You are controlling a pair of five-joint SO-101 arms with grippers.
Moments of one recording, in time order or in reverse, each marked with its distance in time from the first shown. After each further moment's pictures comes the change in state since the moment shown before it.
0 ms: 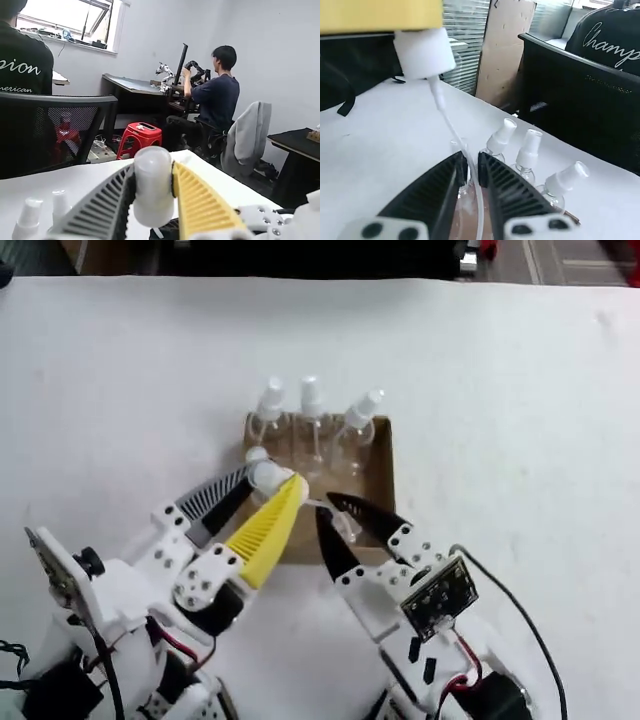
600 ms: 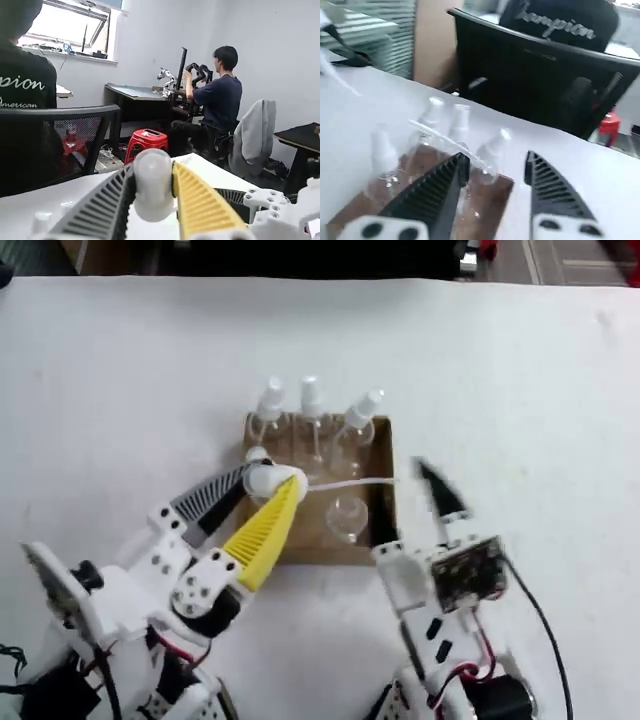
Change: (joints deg) left arm 0.0 -1.0 0.1 -1.0 -4.7; right arm 18.7 0.1 -1.0 2.9 0.0
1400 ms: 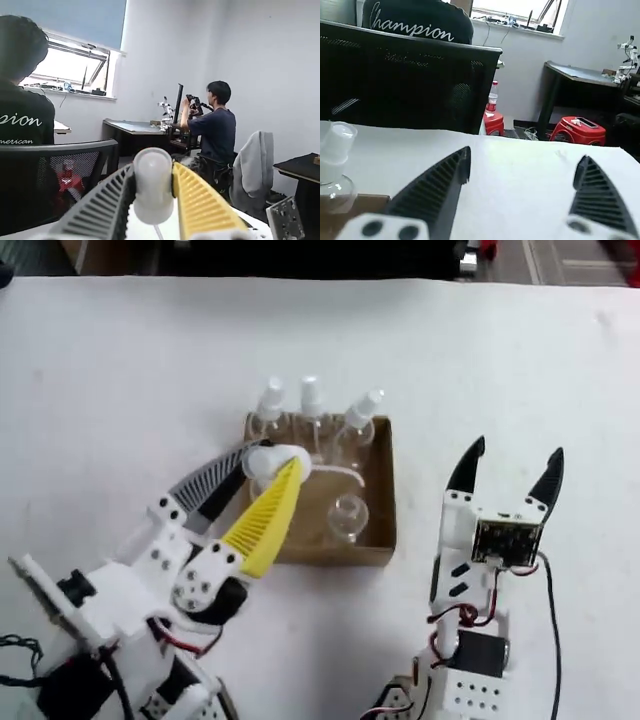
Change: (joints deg) left arm 0.0 1.8 4.5 -12.6 -0.7; right arm 25.5 0.4 32.0 -43.3 -0.3
